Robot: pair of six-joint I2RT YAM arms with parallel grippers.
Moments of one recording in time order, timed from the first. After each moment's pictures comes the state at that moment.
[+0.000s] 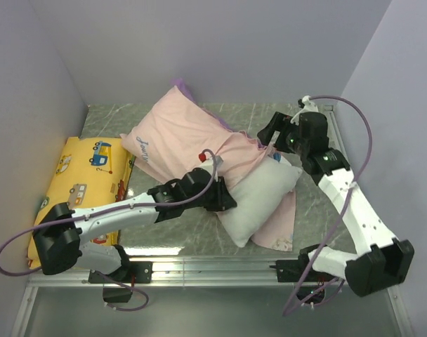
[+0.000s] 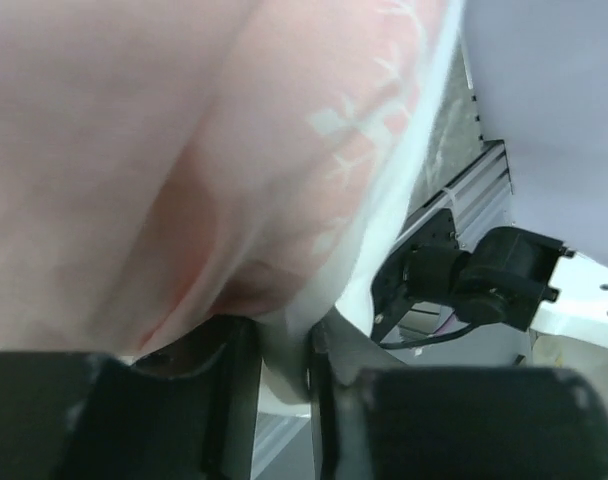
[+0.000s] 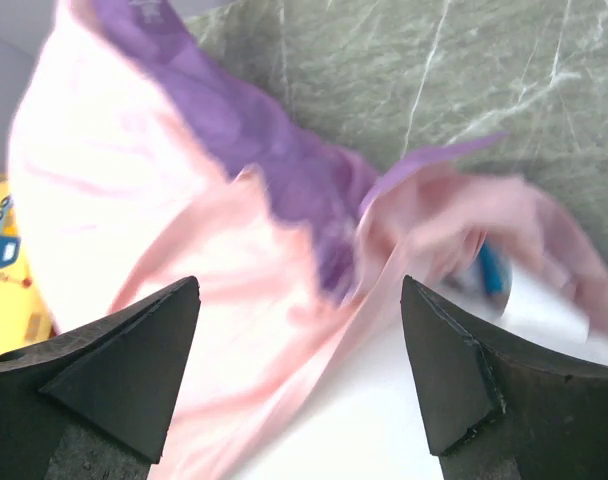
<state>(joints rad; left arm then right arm) -1.02 1.31 0.87 -0.09 0.02 -0.89 0.26 1.20 1.15 -0.40 -0.06 0.50</state>
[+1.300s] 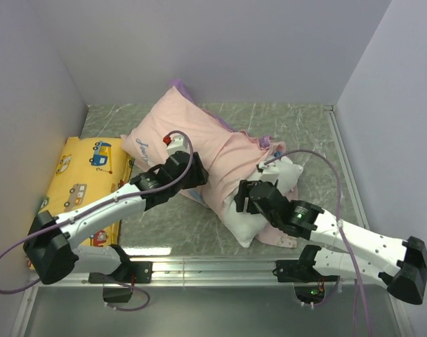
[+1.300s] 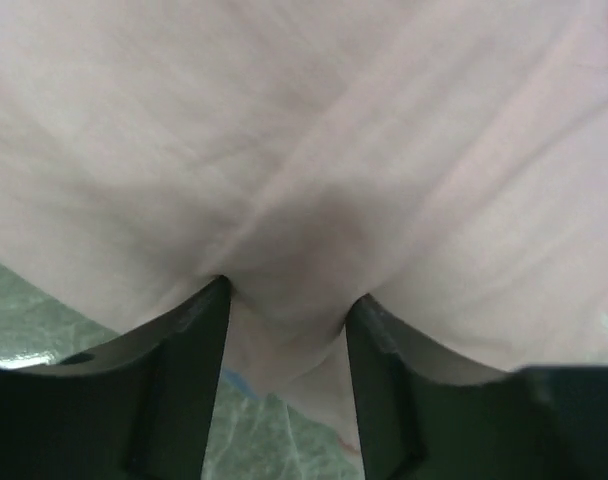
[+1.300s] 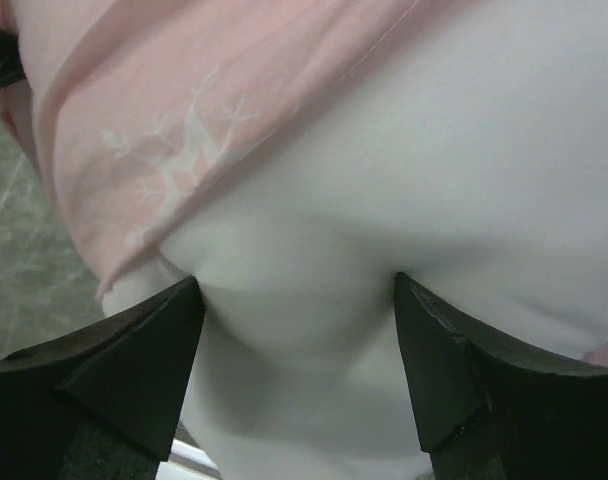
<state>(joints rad) -0.84 1.25 0.95 -0.32 -0.36 -0.84 0.99 0.91 0.69 -0.45 0.50 0.70</state>
